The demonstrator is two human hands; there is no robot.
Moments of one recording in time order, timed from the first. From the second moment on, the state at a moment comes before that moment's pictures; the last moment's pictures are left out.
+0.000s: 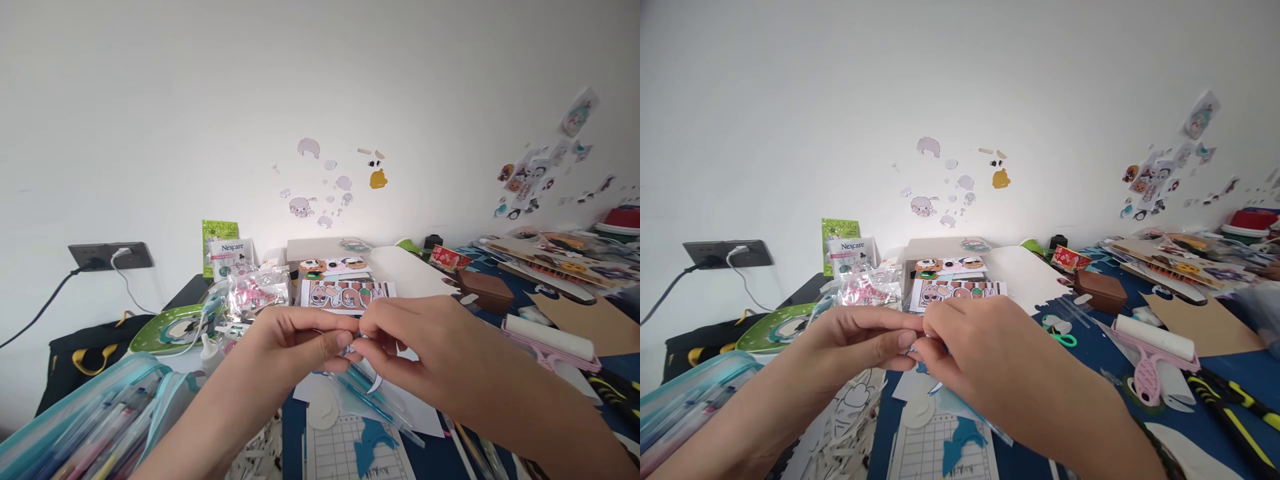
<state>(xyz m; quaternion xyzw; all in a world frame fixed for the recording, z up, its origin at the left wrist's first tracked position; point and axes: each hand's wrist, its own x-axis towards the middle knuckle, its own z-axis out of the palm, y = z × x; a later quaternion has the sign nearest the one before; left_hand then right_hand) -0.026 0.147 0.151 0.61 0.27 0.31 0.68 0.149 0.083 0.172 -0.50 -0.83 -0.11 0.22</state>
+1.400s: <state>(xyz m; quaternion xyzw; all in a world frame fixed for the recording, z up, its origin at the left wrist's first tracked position) -0.023 0.148 0.148 0.60 0.35 0.36 0.62 0.138 0.090 0.172 -0.61 -0.72 -0.01 0.32</state>
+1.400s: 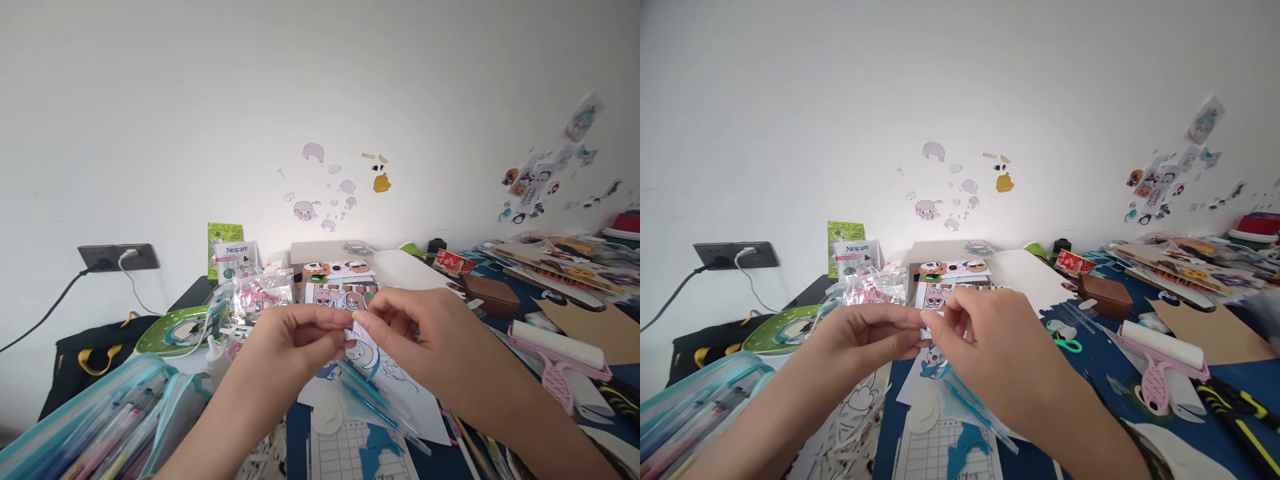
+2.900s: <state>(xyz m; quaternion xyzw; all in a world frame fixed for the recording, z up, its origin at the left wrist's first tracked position) -0.030 0.154 0.151 0.45 0.26 0.28 0.81 0.154 0.090 0.177 -0.52 -0.77 0.21 0.29</state>
